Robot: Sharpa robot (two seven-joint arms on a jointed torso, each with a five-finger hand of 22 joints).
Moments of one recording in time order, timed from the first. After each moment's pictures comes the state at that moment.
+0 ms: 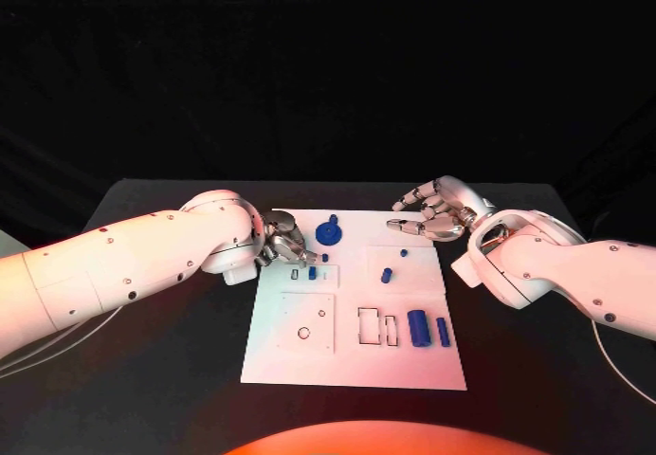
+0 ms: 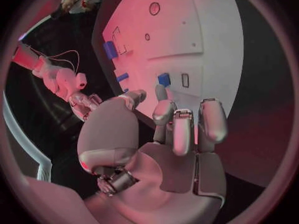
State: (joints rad) left arm 1.23 -0.67 -0.02 1.41 -1.03 0.14 -0.51; left_hand 1.02 -0.20 0.42 0.28 0.35 0.95 0.03 0.72 0.70 1.36 -0.04 1.19 1.06 1.46 -0.09 1.53 1.31 0.09 1.32 0.02 1.40 1.19; right arm 1.23 -0.95 -0.12 1.70 -0.98 -0.58 -0.14; right_hand 1.37 -0.19 0.14 0.29 0.23 0.94 0.15 0.17 0.33 1.46 0.07 1.47 1.31 1.47 0.00 1.56 1.31 0.01 1.46 0.10 1.52 1.31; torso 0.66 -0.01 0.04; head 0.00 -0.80
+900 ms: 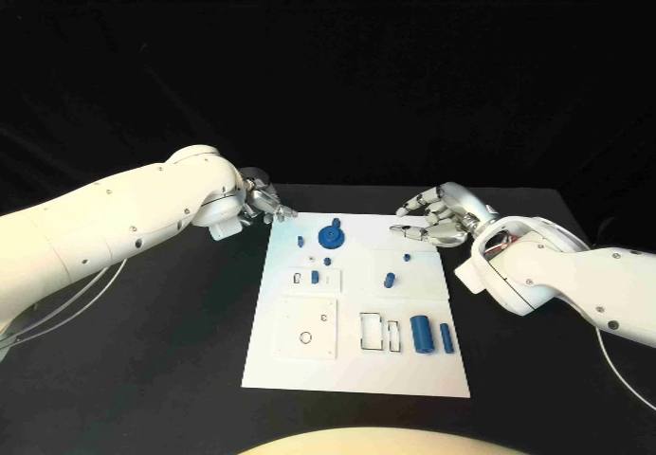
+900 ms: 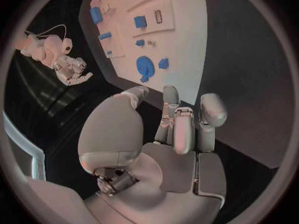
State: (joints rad) left arm 1.33 -0.58 0.00 1.13 -1.00 0.15 -0.50; left_hand 1.12 -0.20 0.36 0.29 0.35 0.84 0.09 0.59 0.63 1.16 0.02 0.92 0.72 1.47 -0.05 1.49 1.31 0.09 1.24 0.06 1.32 1.06; right arm 1.23 -0.95 -0.12 1.69 -0.98 -0.58 -0.14; right_hand 1.37 -0.19 0.14 0.29 0.23 0.94 0.15 0.17 0.33 1.46 0.07 1.47 1.31 1.47 0.00 1.56 1.31 0.01 1.46 0.10 1.52 1.31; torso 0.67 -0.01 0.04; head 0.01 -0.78
